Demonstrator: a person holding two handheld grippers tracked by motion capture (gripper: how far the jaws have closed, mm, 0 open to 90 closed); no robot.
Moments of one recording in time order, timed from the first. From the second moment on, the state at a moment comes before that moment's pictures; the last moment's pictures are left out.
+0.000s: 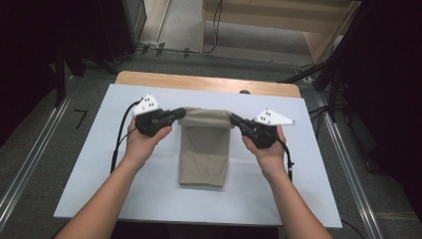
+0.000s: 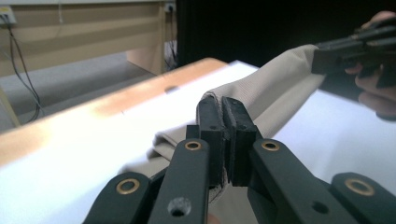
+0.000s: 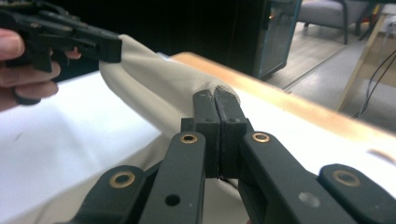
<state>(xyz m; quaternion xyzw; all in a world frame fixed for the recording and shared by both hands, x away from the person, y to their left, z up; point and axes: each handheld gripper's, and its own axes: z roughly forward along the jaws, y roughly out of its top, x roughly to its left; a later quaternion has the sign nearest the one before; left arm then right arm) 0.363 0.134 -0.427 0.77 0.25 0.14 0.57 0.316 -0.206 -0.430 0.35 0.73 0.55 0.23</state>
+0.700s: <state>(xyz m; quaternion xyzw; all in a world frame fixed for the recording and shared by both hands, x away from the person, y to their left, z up) 0.270 0.143 -0.481 0.80 0.25 0.04 0.54 0.217 -0.197 -0.477 0.36 0.75 0.54 0.13</state>
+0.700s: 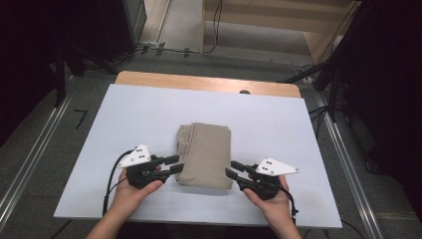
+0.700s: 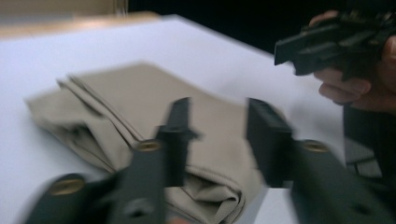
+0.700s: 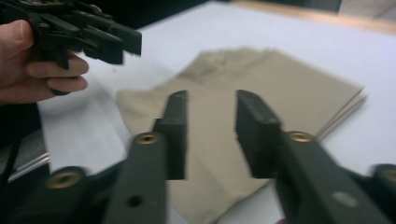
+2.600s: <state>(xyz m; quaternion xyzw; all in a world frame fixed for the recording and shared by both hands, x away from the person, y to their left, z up) 0.241 0.327 -0.486 0.74 0.33 0.12 0.58 0.166 -0.371 -0.508 0.47 0.68 0.52 0.23</state>
